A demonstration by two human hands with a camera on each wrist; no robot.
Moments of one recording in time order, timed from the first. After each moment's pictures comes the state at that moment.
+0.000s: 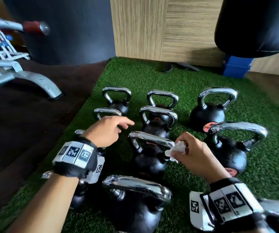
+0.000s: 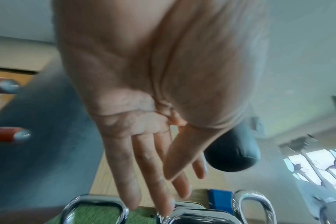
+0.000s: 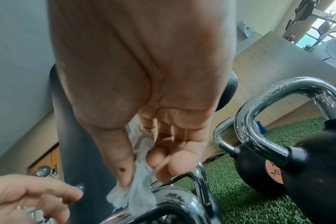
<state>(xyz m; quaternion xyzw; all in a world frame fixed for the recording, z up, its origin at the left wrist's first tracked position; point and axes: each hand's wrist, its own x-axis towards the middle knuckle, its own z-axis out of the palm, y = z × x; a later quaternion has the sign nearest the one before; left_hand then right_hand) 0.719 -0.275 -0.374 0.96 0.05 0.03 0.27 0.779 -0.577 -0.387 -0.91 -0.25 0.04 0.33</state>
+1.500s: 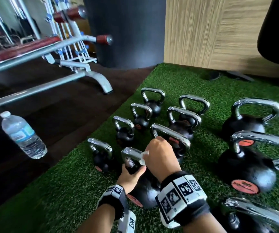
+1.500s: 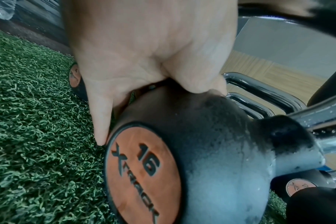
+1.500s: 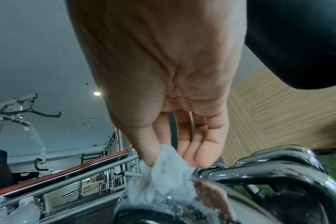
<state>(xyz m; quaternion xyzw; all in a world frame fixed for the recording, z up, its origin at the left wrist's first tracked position) 0.606 -0.413 -0.548 0.68 0.52 0.09 0.50 0.683 -0.535 -0.362 -0.86 -0.43 0.07 0.27</state>
